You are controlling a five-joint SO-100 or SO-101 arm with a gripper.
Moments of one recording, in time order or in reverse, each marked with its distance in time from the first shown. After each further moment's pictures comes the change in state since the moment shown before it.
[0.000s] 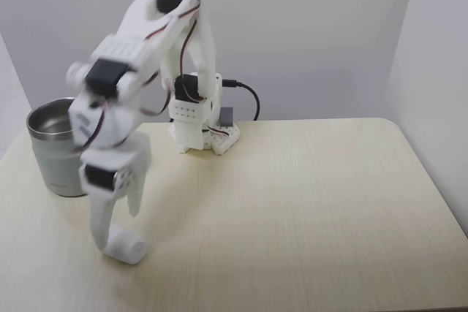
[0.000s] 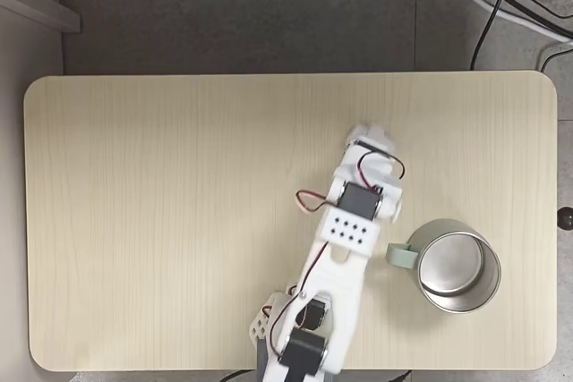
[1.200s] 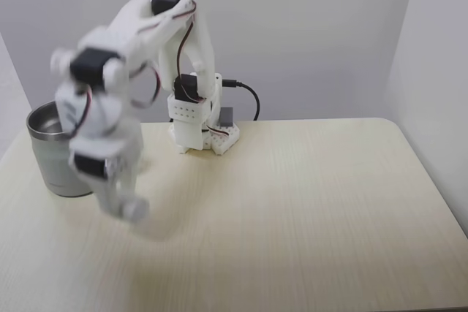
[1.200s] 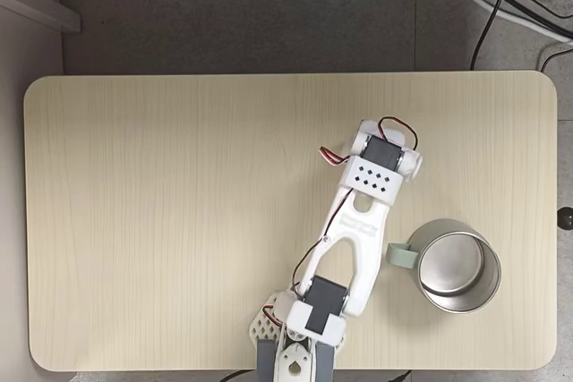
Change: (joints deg) arm 0.2 -3.3 12.7 14.2 -1.3
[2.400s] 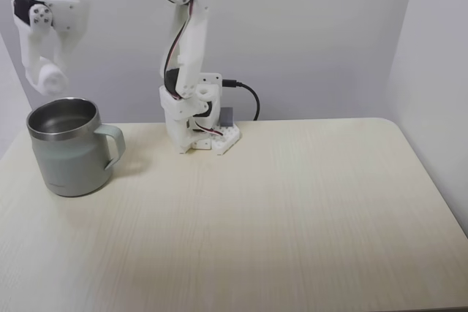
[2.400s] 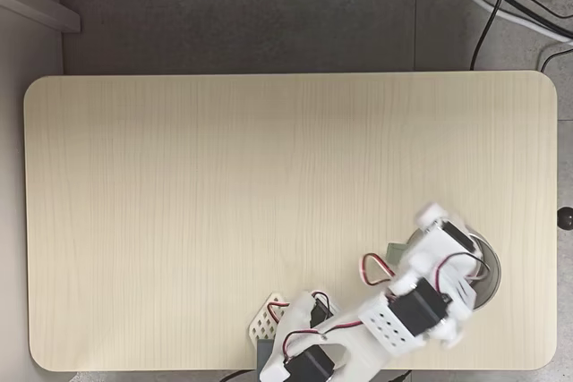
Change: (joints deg) arm 39.8 -14.5 21.8 21.7 -19.4
